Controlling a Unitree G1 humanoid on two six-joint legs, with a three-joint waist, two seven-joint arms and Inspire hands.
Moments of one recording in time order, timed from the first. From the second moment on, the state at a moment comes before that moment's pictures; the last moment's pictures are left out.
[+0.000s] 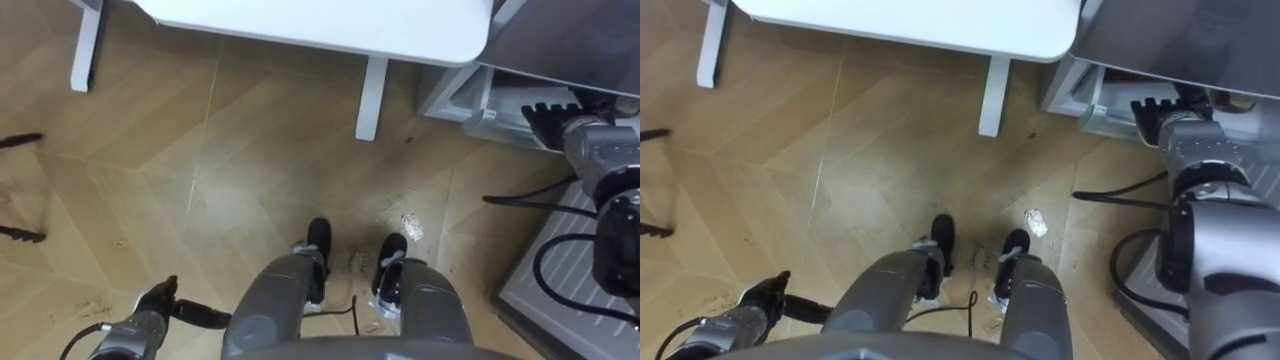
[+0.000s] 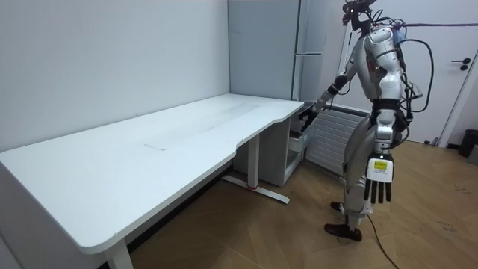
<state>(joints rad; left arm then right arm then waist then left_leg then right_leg) 0.02 0.31 -0.10 1.14 -0.01 0.08 -0.01 -0.63 -0.46 -0.17 1.30 1.51 0.05 -0.17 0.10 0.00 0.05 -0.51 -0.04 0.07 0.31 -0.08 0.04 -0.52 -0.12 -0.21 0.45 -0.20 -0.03</state>
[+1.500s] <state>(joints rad) 0.21 0.26 0.04 1.06 0.01 0.00 0.04 0.10 -0.28 -0.14 1.29 1.17 0.04 0.17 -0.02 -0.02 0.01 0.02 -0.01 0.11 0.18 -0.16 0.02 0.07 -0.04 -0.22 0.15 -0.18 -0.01</state>
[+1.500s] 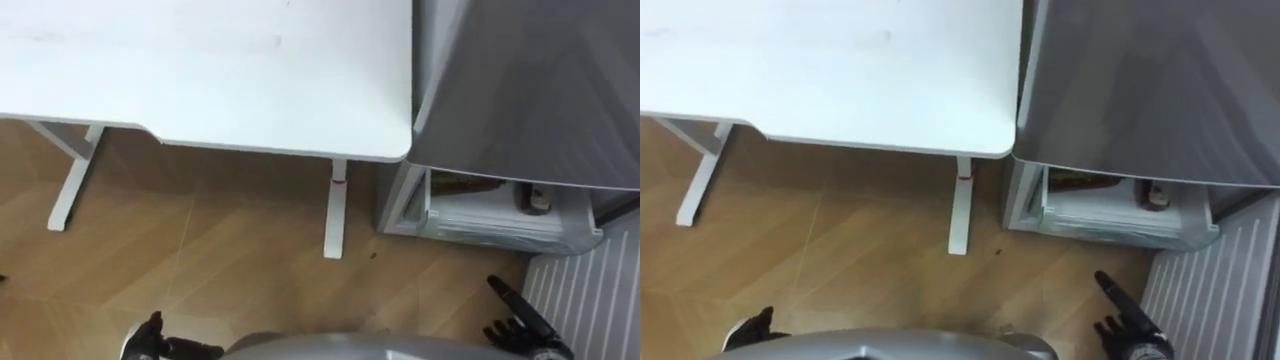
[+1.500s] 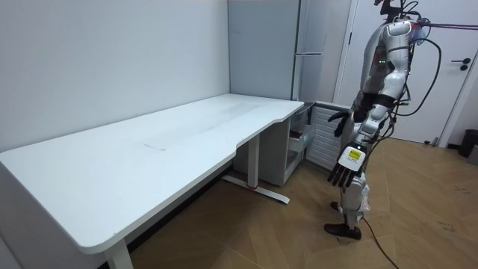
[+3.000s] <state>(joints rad) 0.21 0.21 0.11 1.08 0.08 0.01 0.03 0.11 -0.21 -0.34 1.32 1.41 0.04 0.14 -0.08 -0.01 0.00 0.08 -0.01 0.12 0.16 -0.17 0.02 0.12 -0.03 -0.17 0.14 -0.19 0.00</state>
